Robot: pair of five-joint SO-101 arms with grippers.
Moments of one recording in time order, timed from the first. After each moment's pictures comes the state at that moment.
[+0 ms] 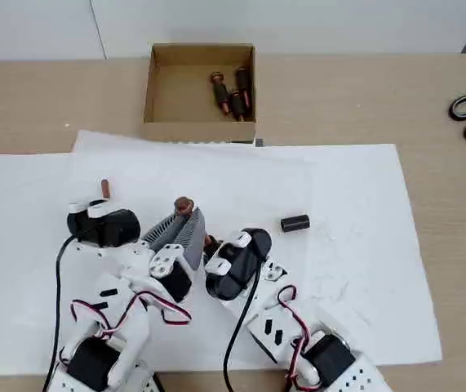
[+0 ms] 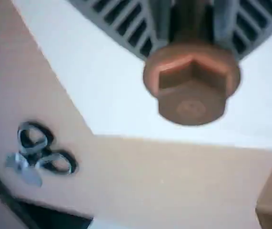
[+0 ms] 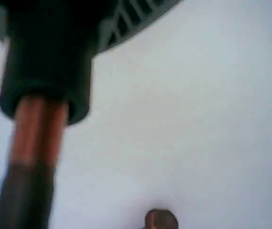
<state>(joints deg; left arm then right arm) 25.1 -103.4 85.7 44.5 34.9 -43.9 -102.9 94.9 37.5 5.5</state>
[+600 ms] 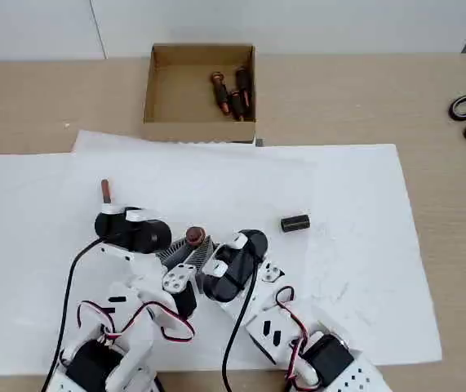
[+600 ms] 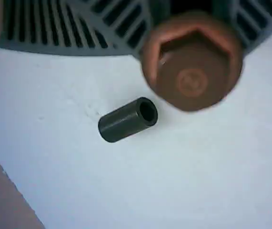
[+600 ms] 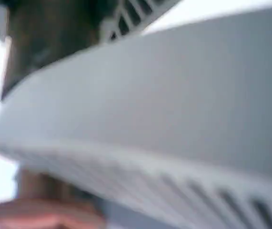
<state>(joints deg) 28.8 -103.8 84.5 57.1 28.8 -44.2 -102.8 94.9 37.5 5.6</state>
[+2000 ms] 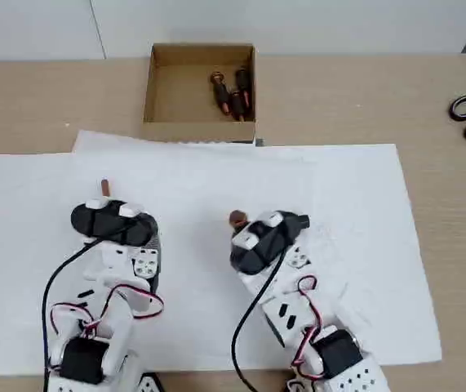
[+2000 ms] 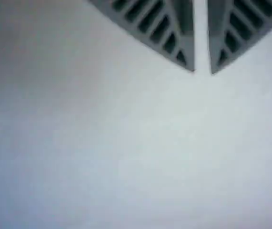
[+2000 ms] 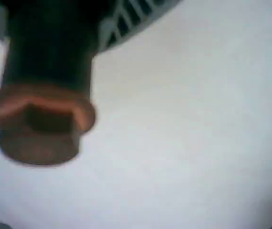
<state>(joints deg) 5.0 -103.4 87.2 57.8 1.3 -30.4 -102.9 94.4 37.1 5.0</state>
